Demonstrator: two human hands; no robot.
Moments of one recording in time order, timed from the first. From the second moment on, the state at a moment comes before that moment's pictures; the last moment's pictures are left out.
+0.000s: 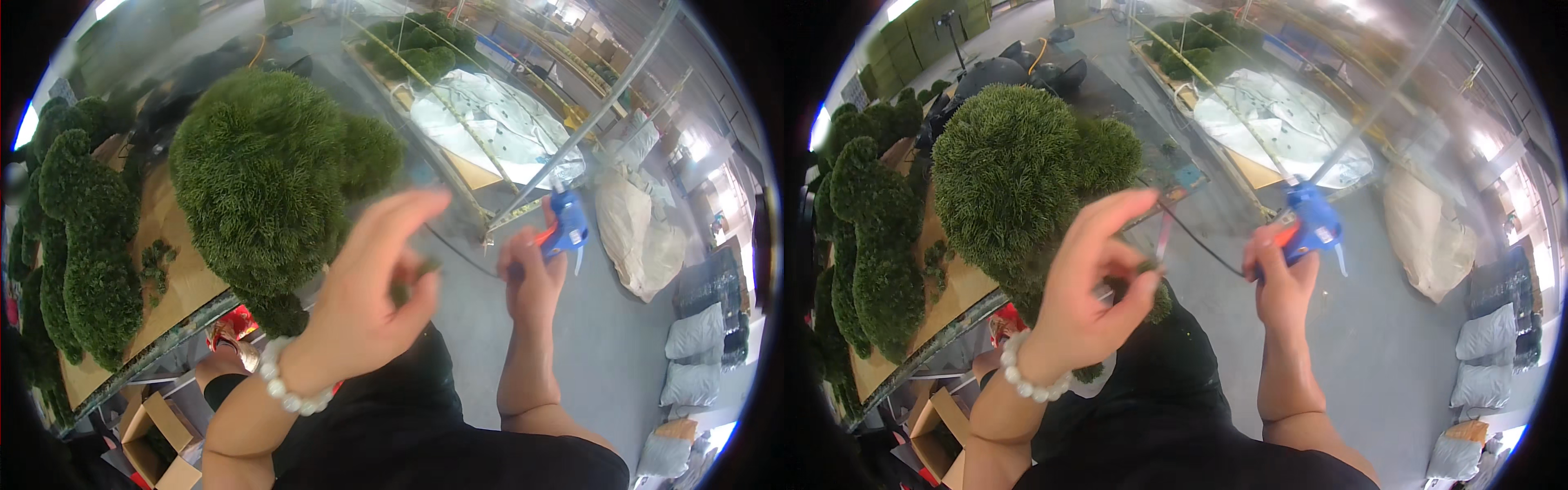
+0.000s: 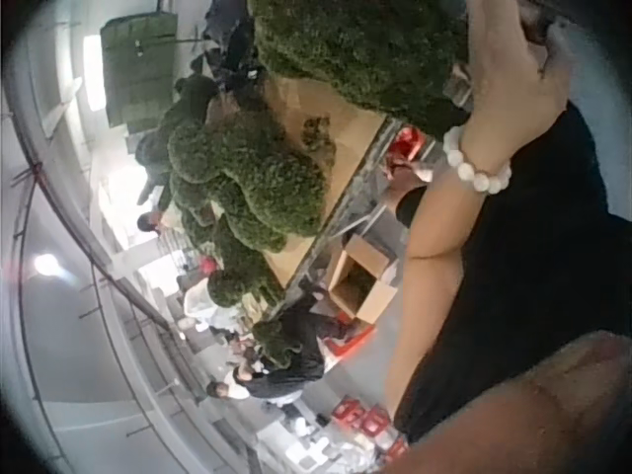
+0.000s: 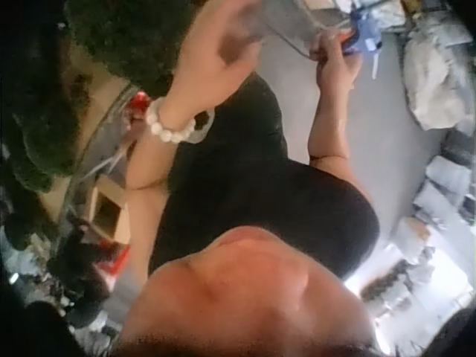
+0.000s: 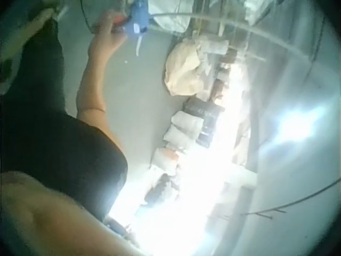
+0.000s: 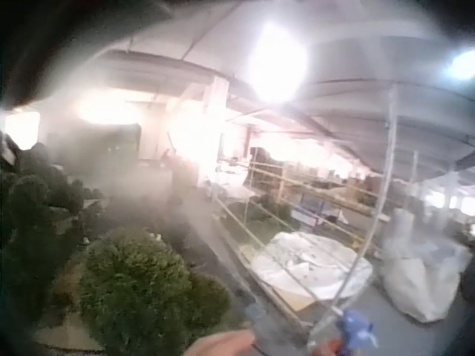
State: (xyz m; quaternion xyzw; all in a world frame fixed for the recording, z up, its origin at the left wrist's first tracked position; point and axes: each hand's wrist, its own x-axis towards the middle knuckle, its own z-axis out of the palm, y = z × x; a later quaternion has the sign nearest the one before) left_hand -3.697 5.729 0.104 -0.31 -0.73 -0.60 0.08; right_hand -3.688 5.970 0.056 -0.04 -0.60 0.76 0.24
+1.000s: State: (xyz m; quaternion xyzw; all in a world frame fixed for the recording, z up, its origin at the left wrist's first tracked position) left_hand -3.584 5.577 0.014 0.08 -0.50 -0.86 -0.01; right_hand -3.696 5.915 0.056 0.20 -0.43 0.88 -0.02
